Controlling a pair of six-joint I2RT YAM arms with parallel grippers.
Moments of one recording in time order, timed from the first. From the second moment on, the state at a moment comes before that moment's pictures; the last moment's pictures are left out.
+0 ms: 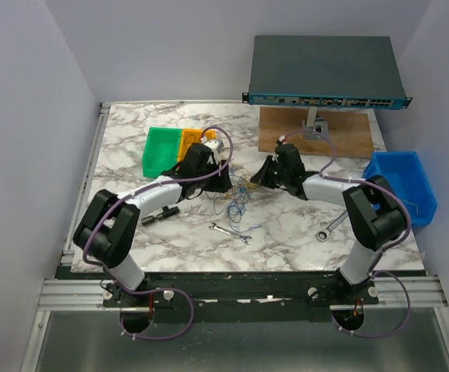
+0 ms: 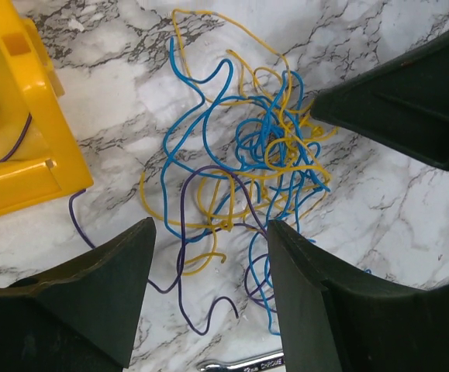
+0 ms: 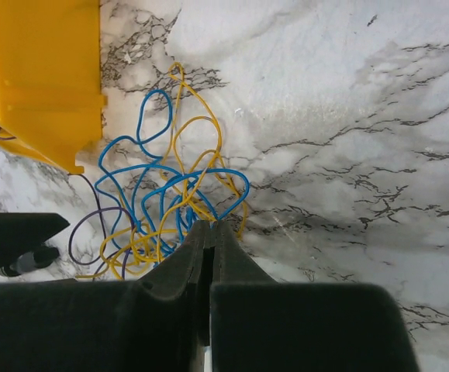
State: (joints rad) left arm -0.54 1.61 0.93 -0.02 0.18 -0.37; right arm 0.48 1.76 0.91 0.18 -0.15 0.71
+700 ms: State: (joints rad) left arm -0.54 1.88 1.28 -0.20 0.12 -0.37; right arm 0.48 1.66 0.83 0.19 -0.15 0.71
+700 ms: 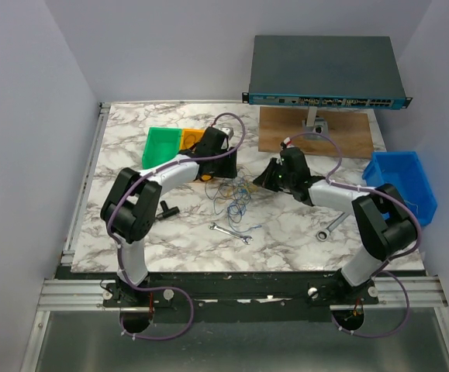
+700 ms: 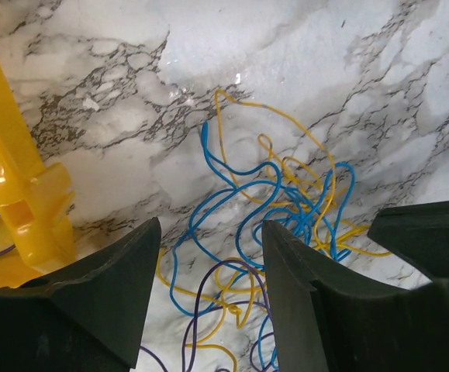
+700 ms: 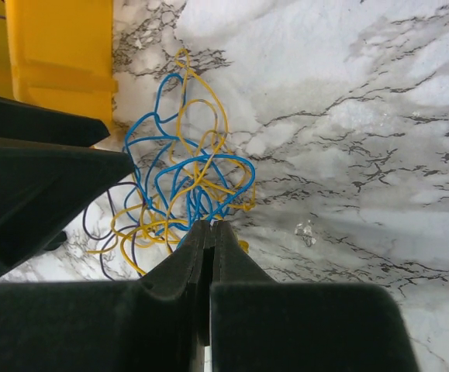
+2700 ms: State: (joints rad) left arm -0.83 1.41 0.60 0.18 -0.12 -0.56; right arm 0.48 1.05 0.41 -0.07 -0.03 0.72
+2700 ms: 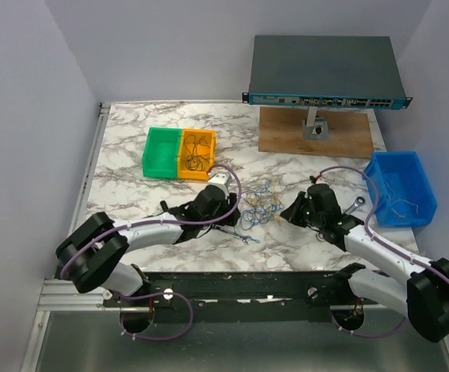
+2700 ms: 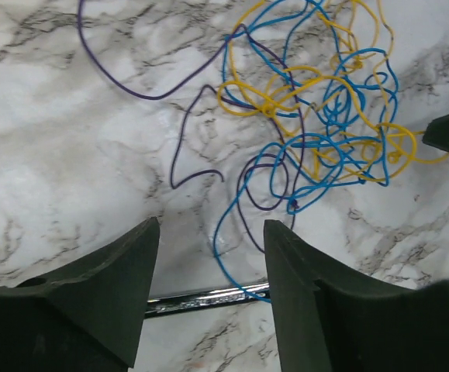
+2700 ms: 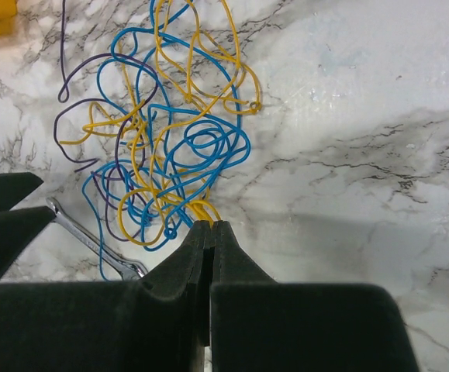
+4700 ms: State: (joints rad) left arm -0.63 1.30 0.74 0.10 -0.06 -0.60; right arm 0.49 0.87 0.68 -0.48 0.62 0.92
